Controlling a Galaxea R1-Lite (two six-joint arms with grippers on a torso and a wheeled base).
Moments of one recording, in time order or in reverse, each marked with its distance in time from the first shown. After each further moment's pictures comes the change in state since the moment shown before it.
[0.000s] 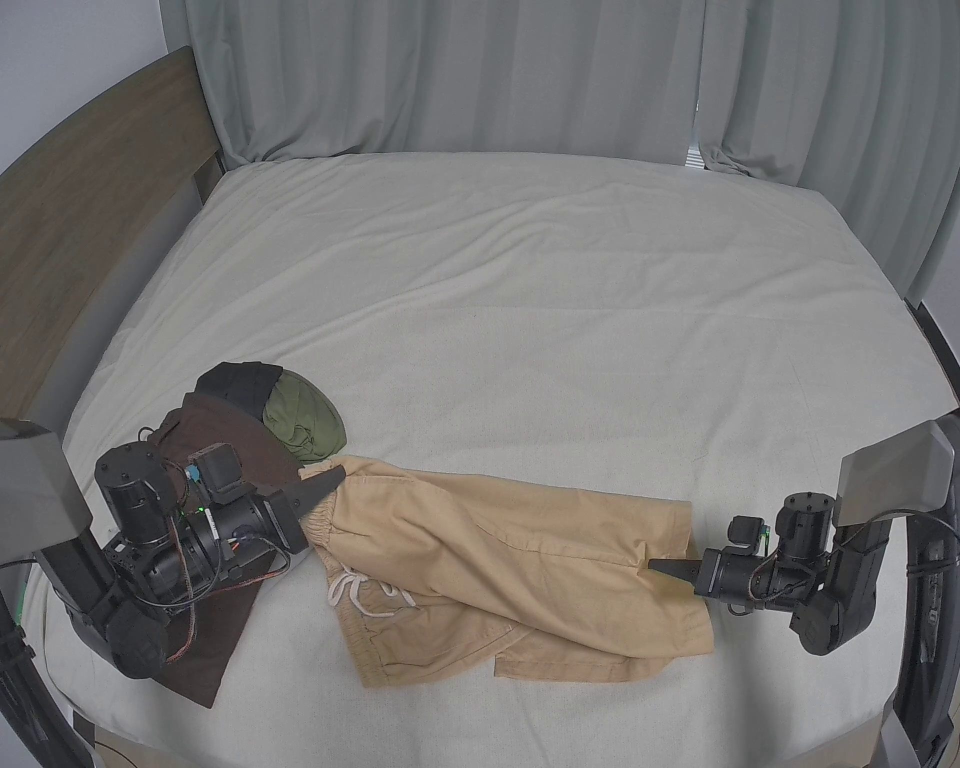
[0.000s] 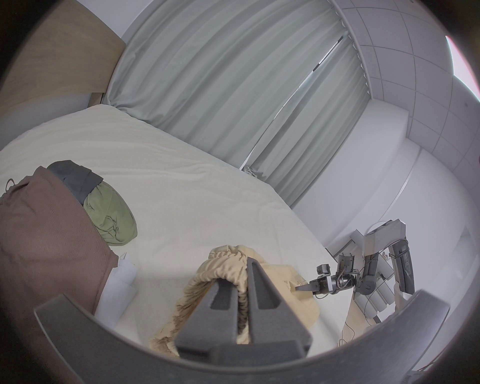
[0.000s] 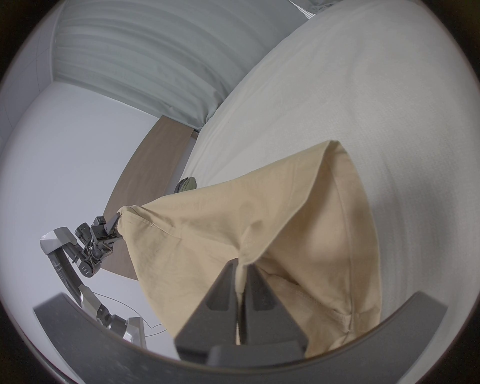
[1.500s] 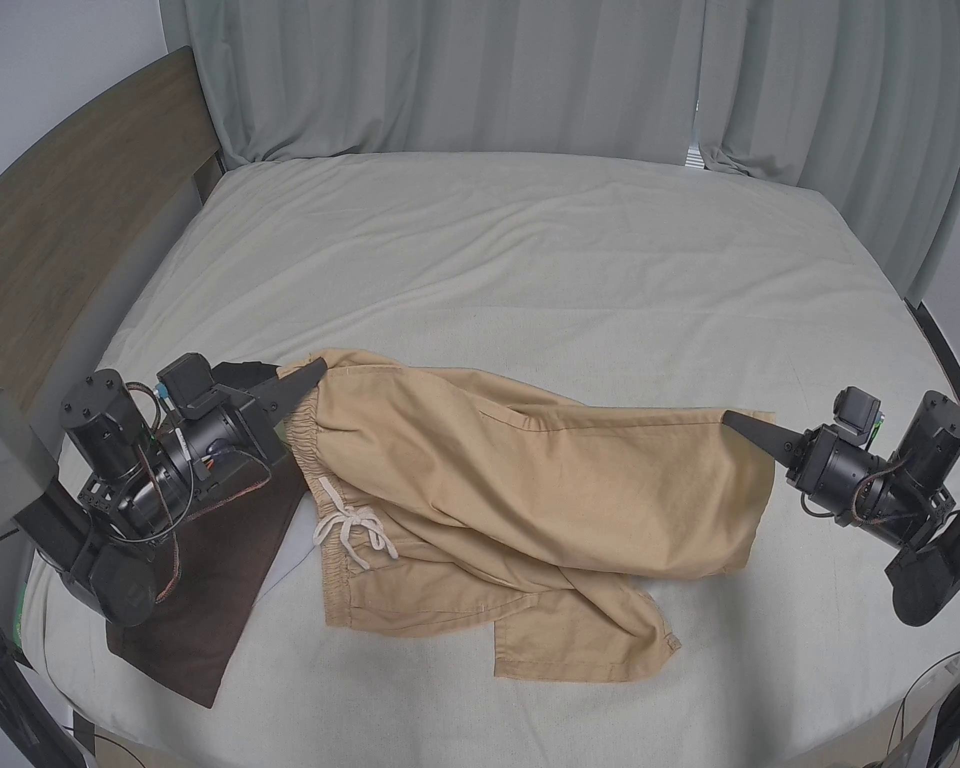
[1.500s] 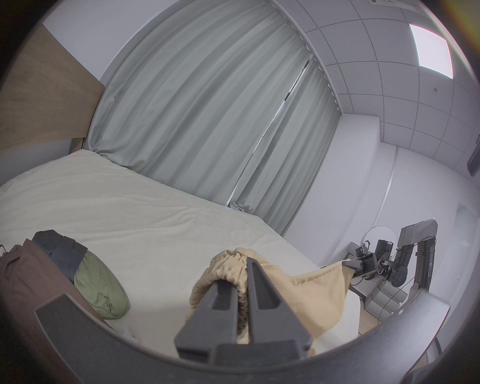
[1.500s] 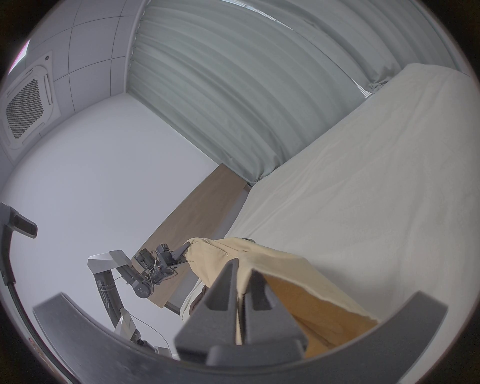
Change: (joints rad) left arm 0.041 -0.078 -0.198 0.001 -0.042 0.001; right arm 0.003 -0.621 0.076 0.008 -0.003 0.115
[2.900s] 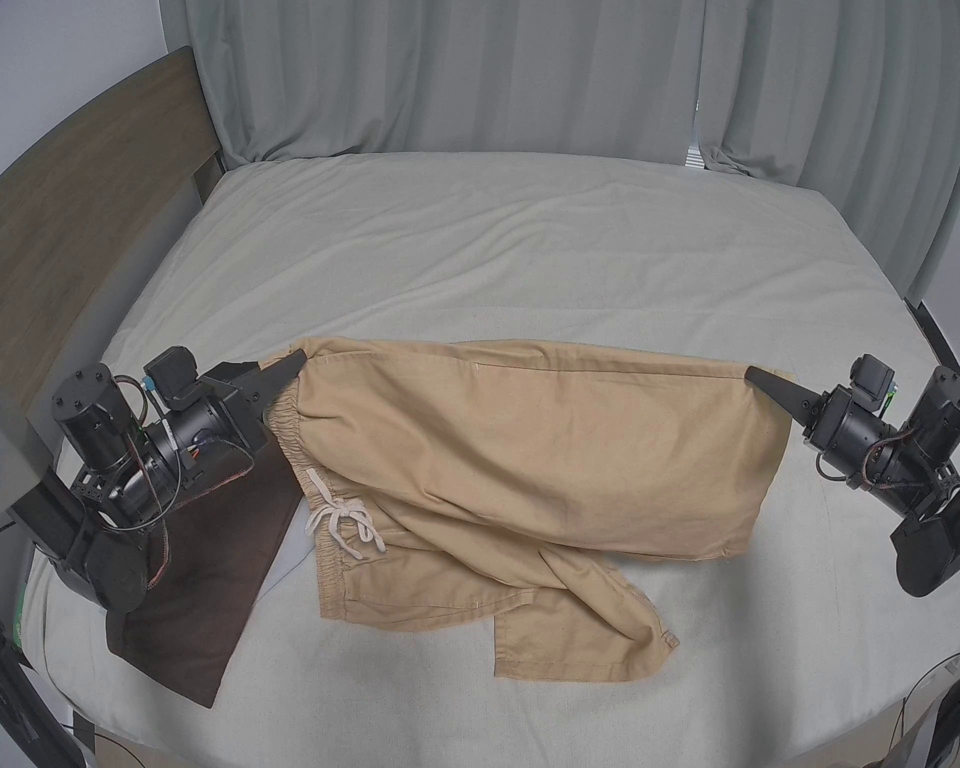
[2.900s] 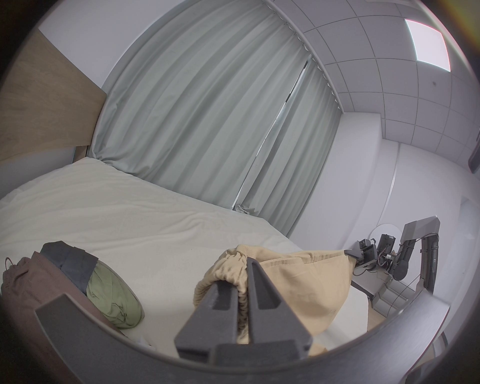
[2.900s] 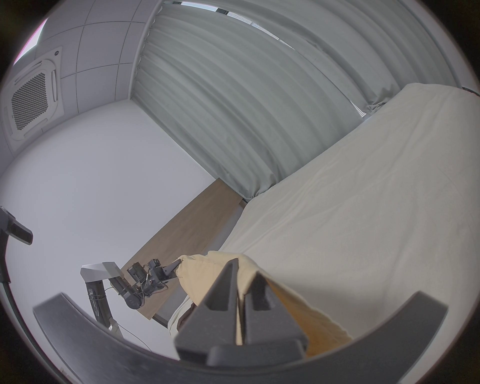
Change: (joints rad) left arm 0.066 0.011 -0.025 -0.001 -0.031 0.014; right arm -0.086 0.013 -0.098 -0.002 0.001 0.012
